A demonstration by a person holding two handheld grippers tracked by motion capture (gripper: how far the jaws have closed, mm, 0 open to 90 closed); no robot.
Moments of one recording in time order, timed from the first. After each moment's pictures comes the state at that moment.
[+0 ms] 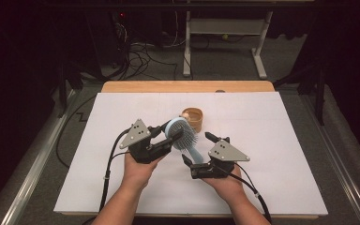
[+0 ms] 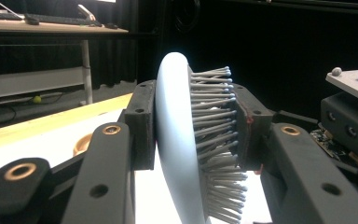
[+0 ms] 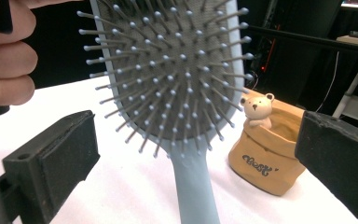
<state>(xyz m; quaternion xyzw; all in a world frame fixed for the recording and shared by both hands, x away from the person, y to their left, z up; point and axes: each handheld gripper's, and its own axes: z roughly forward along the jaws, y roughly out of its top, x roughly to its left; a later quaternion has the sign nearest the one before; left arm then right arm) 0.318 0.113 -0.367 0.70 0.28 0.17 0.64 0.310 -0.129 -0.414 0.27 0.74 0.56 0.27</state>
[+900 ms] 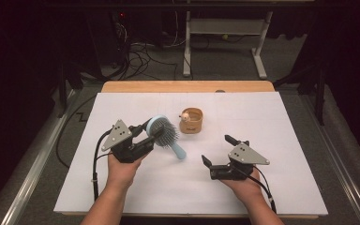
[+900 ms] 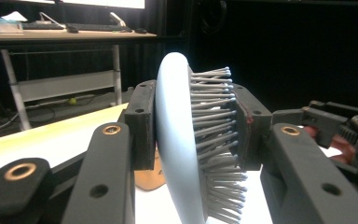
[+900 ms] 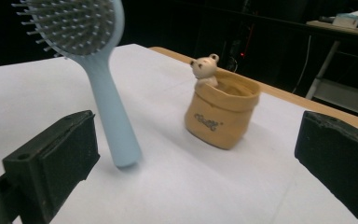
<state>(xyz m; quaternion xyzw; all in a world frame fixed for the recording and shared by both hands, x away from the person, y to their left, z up) 0.318 0.156 -0.372 0.69 0.31 0.22 0.62 0.309 -0.181 -0.428 0.30 0.73 0.53 0.30</state>
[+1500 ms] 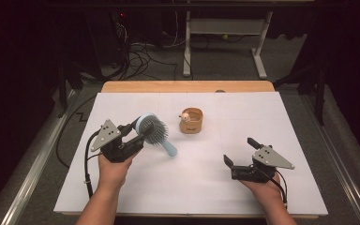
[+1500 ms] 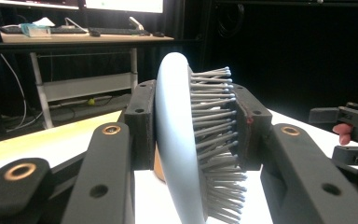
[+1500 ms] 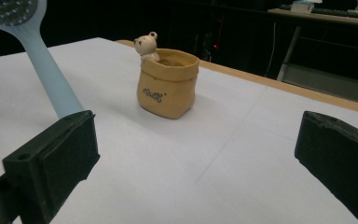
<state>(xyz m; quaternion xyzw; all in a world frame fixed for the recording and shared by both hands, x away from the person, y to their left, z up) 0.316 0.179 -0.371 0.67 0.33 0.24 0.62 0.304 -0.238 -0.436 0.35 0.71 0.52 0.32</state>
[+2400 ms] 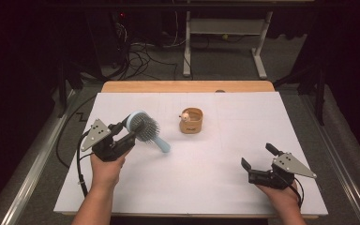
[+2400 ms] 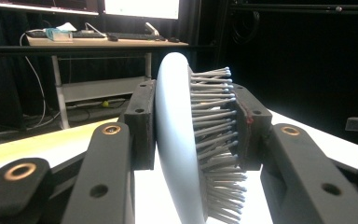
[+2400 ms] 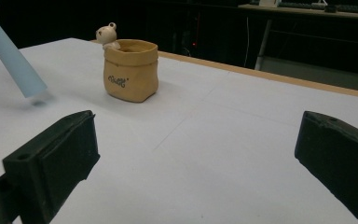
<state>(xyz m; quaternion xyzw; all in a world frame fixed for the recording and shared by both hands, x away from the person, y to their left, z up) 0.316 0.196 -0.370 0.66 0.34 0.26 0.62 0.290 -0.281 -0.444 0.38 0.69 0.52 0.33</state>
